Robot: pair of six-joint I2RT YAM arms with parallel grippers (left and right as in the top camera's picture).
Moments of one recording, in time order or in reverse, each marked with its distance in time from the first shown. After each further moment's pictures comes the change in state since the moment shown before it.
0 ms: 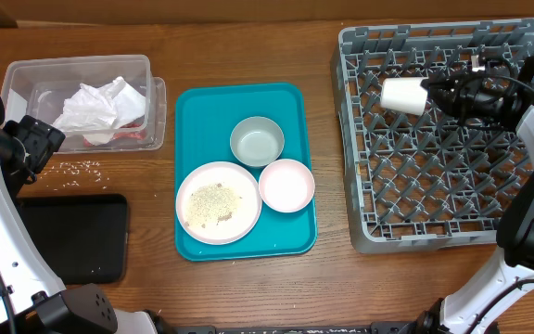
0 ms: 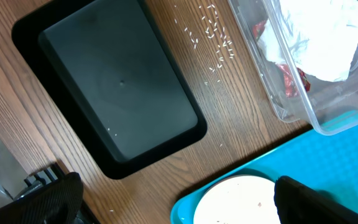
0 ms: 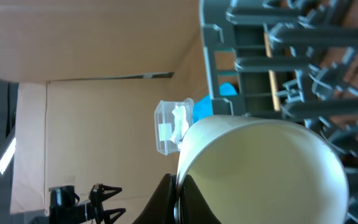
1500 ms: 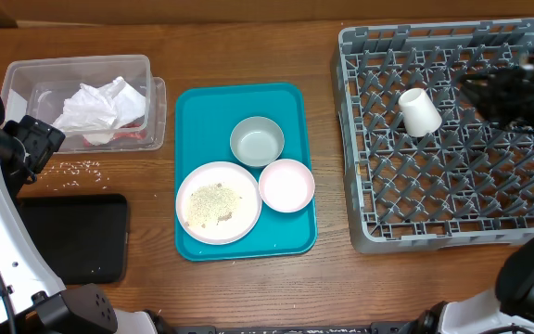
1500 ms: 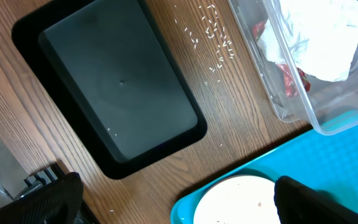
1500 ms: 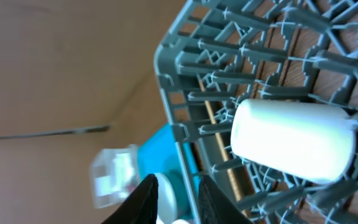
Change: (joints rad) left arm 0.000 0.000 0.000 0.000 0.000 0.000; right arm -0.013 -0.291 -0.001 -0.185 0.451 0.004
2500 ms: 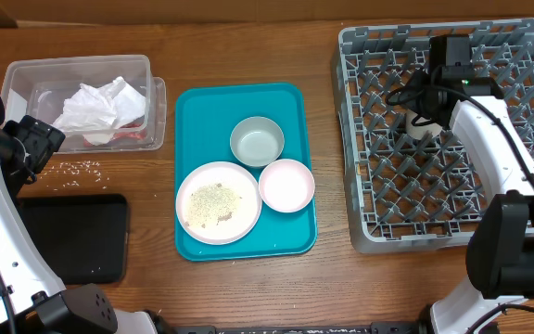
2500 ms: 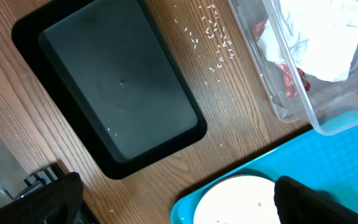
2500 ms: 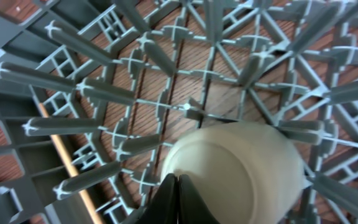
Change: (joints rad) left arm 0.000 0.000 0.000 0.000 0.000 0.000; right arm 0.406 0.108 0.001 0.006 0.961 0.102
